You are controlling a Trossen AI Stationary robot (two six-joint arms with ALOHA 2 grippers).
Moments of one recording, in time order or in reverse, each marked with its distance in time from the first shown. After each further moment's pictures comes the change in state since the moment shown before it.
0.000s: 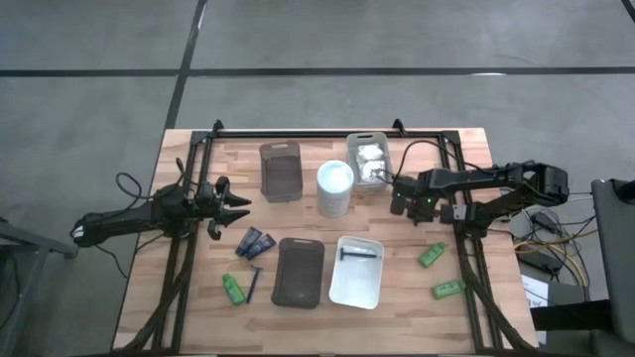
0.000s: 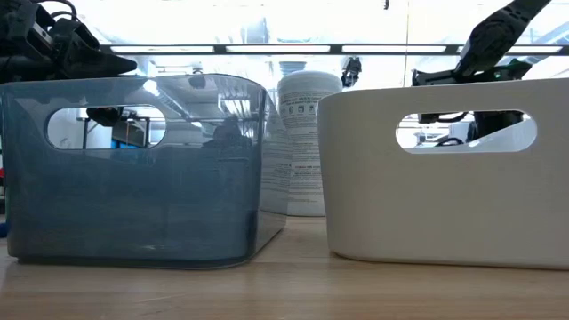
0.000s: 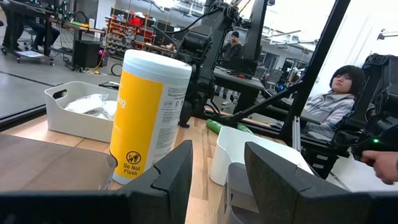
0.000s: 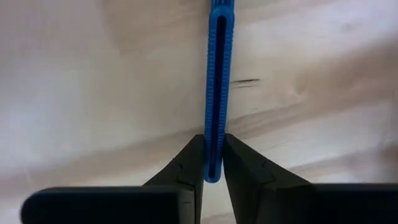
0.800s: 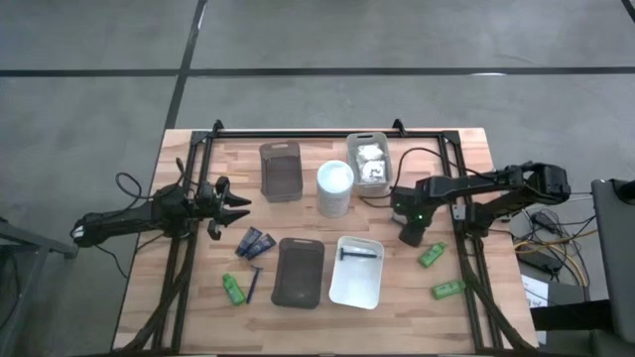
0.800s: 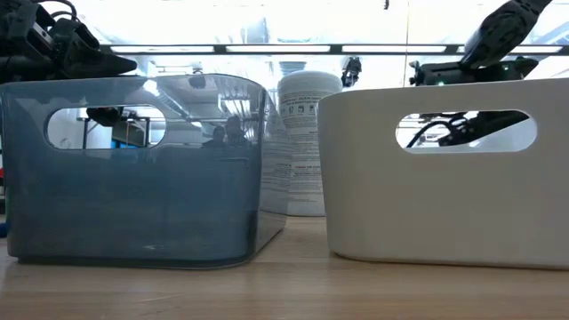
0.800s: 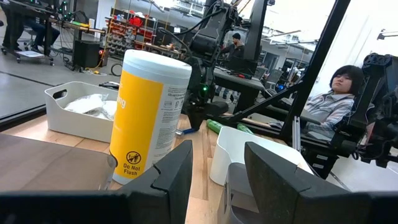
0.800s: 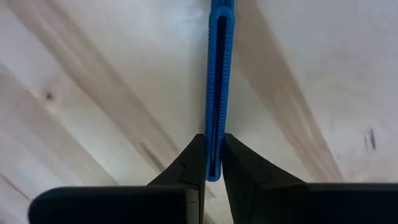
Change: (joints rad) left arm 0.000 0.000 0.000 0.000 0.000 0.000; right arm 0.124 -0.003 -0.008 0.039 -0.123 -1.083
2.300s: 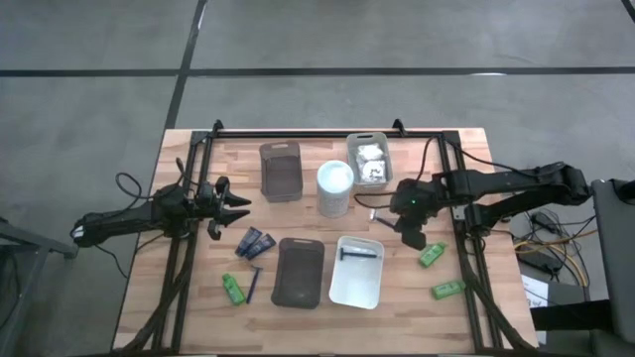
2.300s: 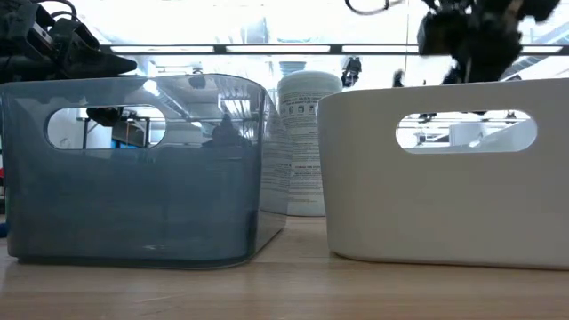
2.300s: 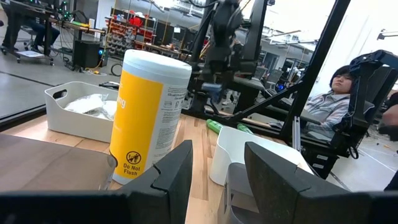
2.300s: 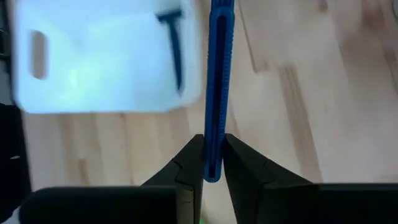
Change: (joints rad) left arm 0.000 0.000 0.000 0.000 0.000 0.000; right arm 0.191 -0.231 0.289 -0.045 0.021 -0.094
